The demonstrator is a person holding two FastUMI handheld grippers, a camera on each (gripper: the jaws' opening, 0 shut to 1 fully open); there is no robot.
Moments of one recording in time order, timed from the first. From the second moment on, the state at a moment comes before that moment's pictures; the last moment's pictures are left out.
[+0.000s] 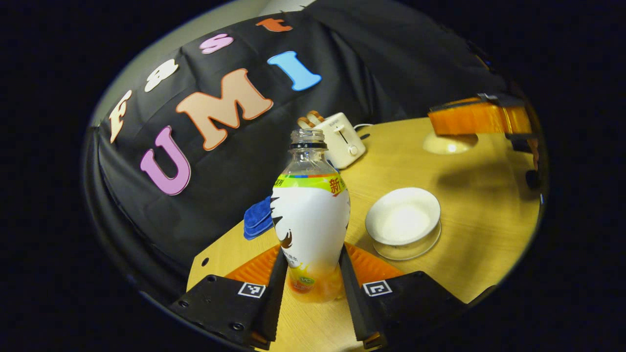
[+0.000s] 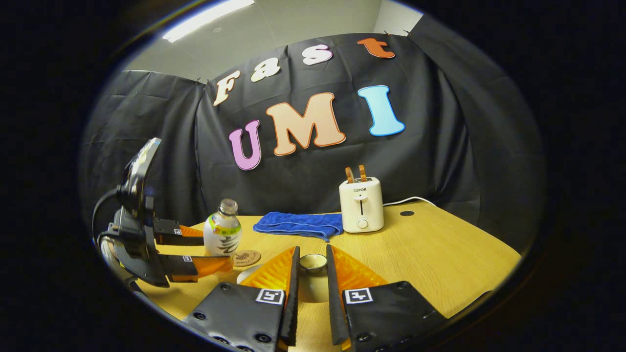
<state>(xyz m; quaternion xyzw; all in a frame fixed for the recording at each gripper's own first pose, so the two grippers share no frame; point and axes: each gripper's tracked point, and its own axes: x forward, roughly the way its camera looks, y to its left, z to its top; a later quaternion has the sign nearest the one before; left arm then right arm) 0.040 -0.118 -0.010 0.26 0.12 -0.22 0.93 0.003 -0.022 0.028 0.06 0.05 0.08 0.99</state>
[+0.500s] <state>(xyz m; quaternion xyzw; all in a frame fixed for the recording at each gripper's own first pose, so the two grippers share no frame) 0.096 -0.086 0.017 0.04 0.08 -0.13 0.99 0.005 -0.019 0.023 0.06 0.05 0.08 0.99</state>
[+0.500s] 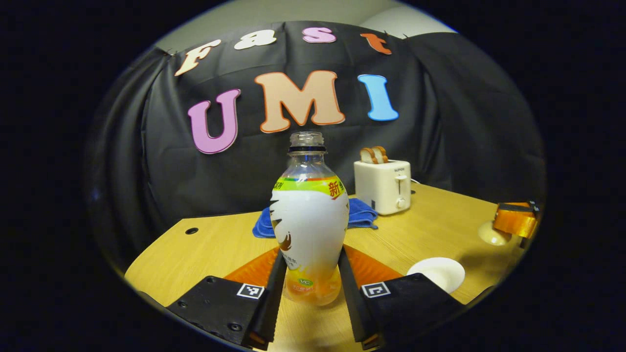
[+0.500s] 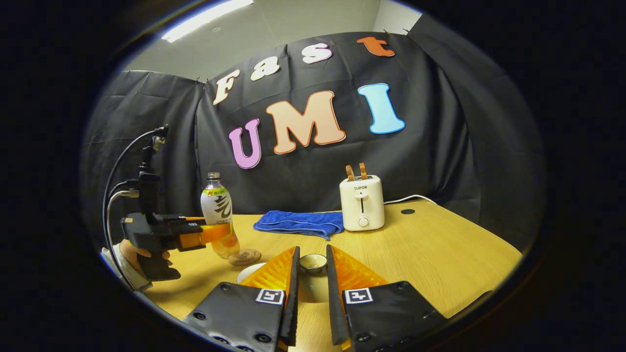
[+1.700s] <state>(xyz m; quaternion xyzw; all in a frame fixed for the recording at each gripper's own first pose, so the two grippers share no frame) 0.124 -0.080 -0.029 -0.01 0.10 -0.10 0.99 0.006 0.013 0.001 0.06 0.07 0.11 0.99</state>
